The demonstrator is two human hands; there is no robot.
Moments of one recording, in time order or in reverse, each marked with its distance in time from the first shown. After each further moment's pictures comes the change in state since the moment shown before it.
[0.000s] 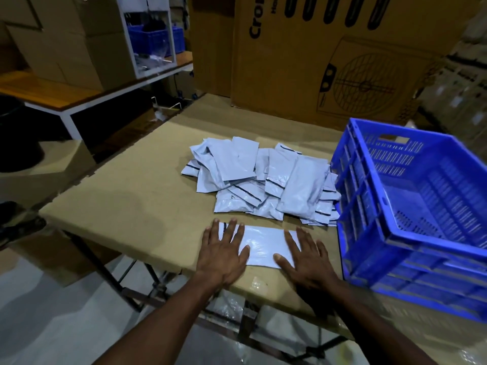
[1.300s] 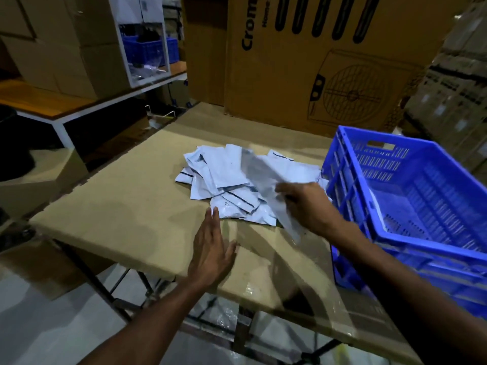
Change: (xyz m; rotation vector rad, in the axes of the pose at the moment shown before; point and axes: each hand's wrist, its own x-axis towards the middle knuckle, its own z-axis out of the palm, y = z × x) left_hand 0.009 -0.012 0.003 -0.480 0.451 0.022; right_hand 0.020 -0.039 -0.157 0.166 0.536 -0.392
